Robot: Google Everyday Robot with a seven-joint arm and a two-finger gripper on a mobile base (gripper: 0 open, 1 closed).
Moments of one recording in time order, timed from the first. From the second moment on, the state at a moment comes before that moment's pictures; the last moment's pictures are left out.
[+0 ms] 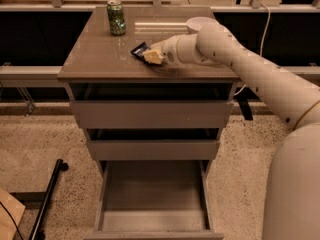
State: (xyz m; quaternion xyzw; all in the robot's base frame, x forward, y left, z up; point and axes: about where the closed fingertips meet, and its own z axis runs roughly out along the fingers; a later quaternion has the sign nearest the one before) arm 0.803 0.013 0.845 -0.39 0.74 0.21 0.52
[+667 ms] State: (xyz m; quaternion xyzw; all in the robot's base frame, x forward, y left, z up) arm 0.787 0.009 0.870 -0.40 0.72 0.21 0.53
